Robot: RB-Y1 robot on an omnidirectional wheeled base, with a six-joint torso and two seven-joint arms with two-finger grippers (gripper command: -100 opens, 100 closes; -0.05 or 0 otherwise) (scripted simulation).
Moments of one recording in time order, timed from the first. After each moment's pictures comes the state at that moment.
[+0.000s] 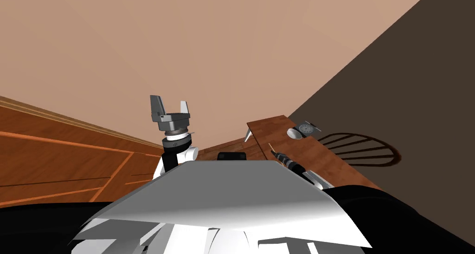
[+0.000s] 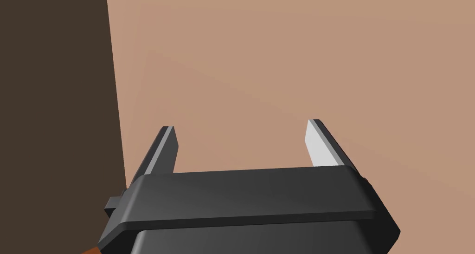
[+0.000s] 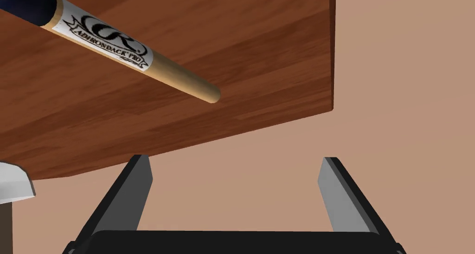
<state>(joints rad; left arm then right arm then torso) 0.53 0.04 0.00 -2.36 -0.06 -0.63 0.14 0.70 -0.93 0.13 -1.46 0.36 -0.30 0.17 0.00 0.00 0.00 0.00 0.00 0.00</state>
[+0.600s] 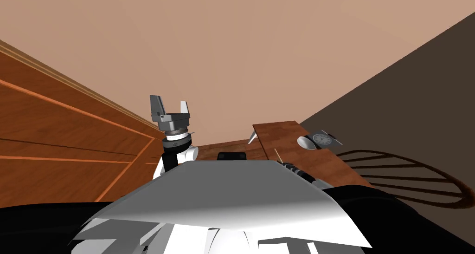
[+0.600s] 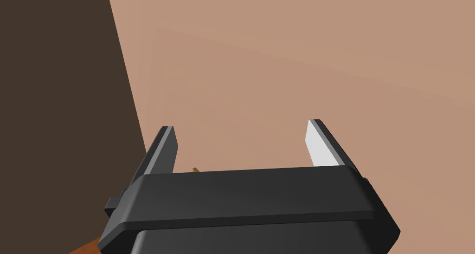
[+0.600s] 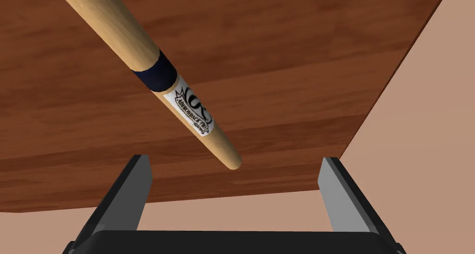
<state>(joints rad) 0.53 0.04 0.00 -2.36 -0.06 -0.63 0.14 0.70 -0.99 0.21 -1.25 0.43 -0.34 0.18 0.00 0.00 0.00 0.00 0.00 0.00</state>
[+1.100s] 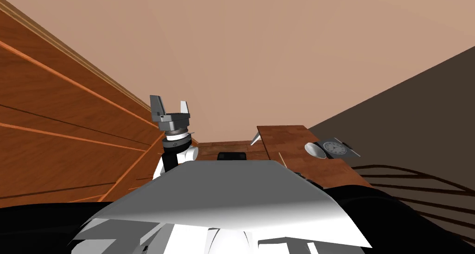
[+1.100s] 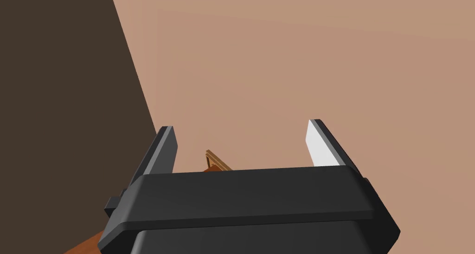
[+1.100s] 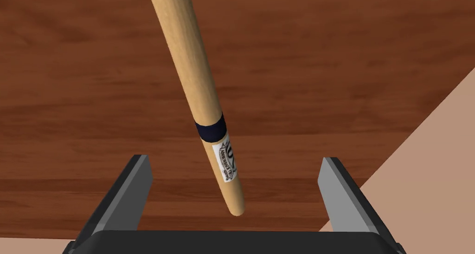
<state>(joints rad) 0.53 0.04 0.00 -2.36 -0.06 -0.63 0.14 0.72 -1.03 0.28 -1.13 0.49 -0.35 0.17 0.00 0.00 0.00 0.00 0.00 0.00</state>
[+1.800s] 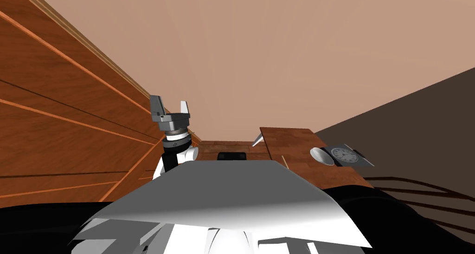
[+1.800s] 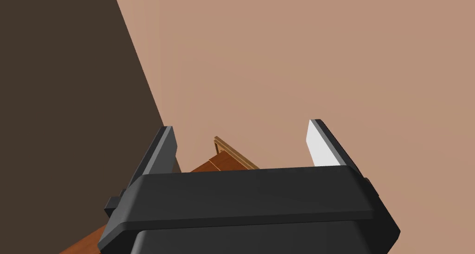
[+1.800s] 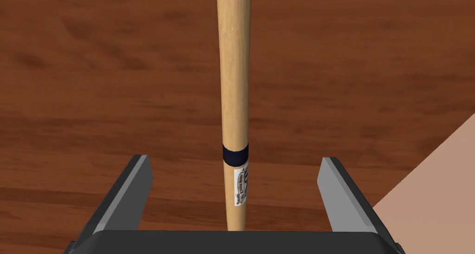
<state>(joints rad) 0.53 0.04 0.00 -2.36 -0.06 -0.63 0.14 0.71 -1.05 0.33 -1.02 0.52 -0.38 0.17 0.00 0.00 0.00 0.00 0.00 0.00</state>
